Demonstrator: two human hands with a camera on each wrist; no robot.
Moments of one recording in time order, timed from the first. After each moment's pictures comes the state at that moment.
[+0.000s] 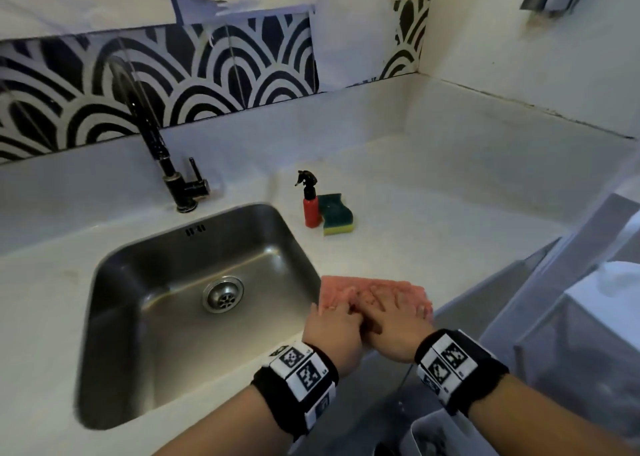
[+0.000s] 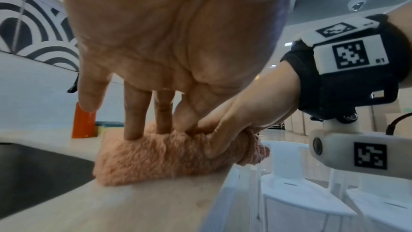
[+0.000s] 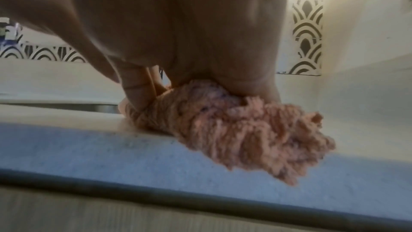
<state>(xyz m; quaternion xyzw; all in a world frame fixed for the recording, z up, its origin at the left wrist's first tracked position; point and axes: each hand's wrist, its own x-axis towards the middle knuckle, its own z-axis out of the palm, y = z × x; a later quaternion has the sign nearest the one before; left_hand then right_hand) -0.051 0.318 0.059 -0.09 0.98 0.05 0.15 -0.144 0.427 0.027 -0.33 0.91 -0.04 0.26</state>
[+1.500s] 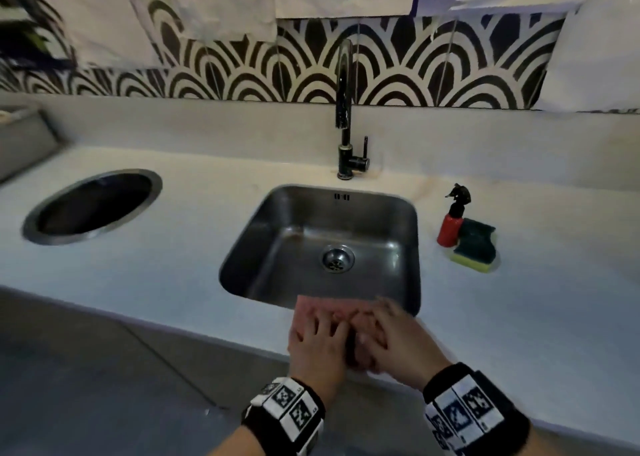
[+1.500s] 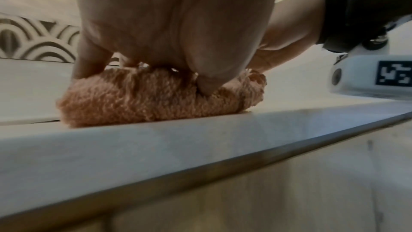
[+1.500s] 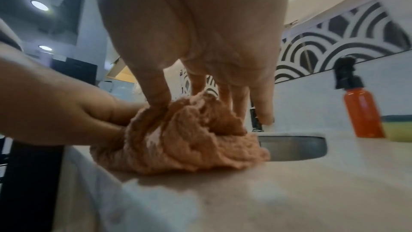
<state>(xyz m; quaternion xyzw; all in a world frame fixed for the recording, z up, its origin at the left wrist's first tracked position) 0.033 0.322 0.013 -0.50 0.86 0.07 0.04 -0.117 0.362 0.044 -0.65 0.72 -0.13 0.23</state>
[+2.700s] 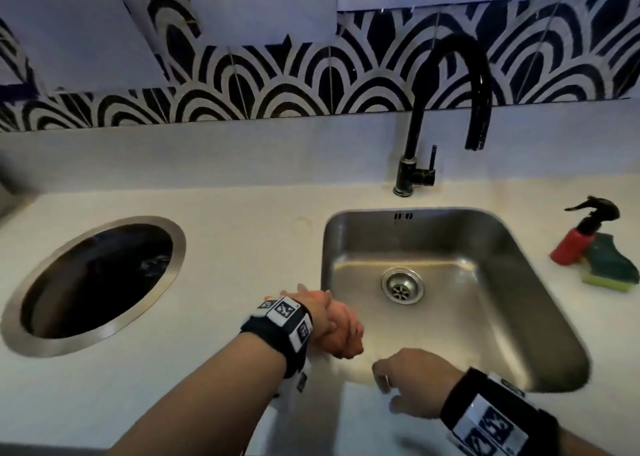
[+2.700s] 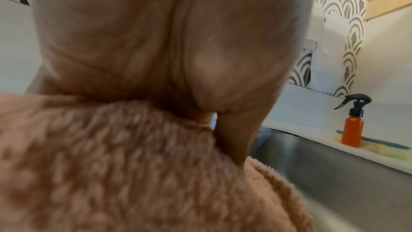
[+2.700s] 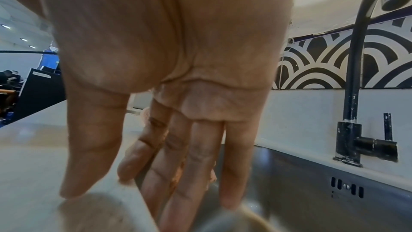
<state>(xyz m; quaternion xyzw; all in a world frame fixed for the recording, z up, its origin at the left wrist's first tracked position) 0.185 0.006 0.040 -0.46 0.83 0.11 0.28 0.064 0.178 0.057 -0.67 0.67 0.12 0.29</state>
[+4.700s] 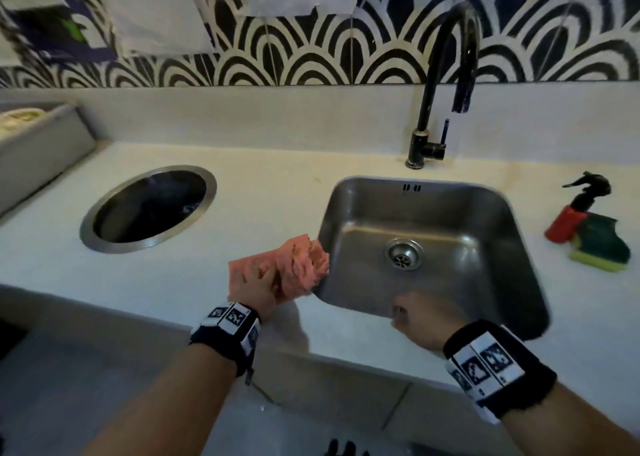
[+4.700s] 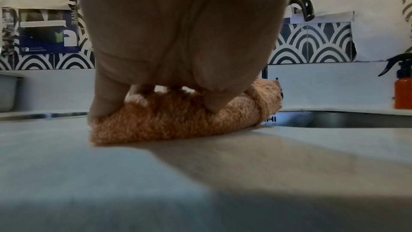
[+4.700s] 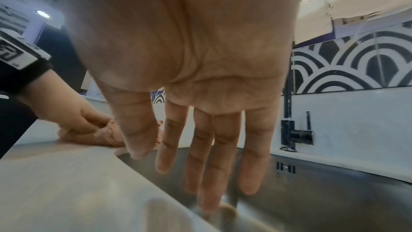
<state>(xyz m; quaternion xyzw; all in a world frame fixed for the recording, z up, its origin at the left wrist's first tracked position) 0.283 0.086 0.003 -0.61 0.78 0.12 0.12 0.018 0.235 0.058 -0.64 0.73 0.02 0.25</state>
